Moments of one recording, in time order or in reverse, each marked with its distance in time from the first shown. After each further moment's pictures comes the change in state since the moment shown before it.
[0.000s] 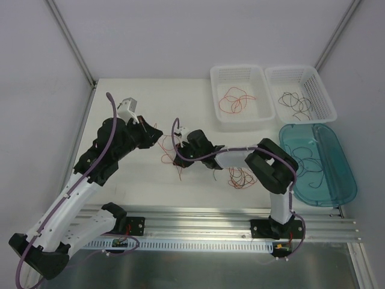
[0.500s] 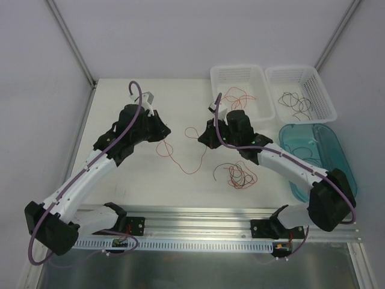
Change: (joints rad) left arm 0.000 0.194 0.043 -0.008 -0.023 0.026; right arm -0.193 -0.573 -0.126 -0.289 -0.004 -0.082
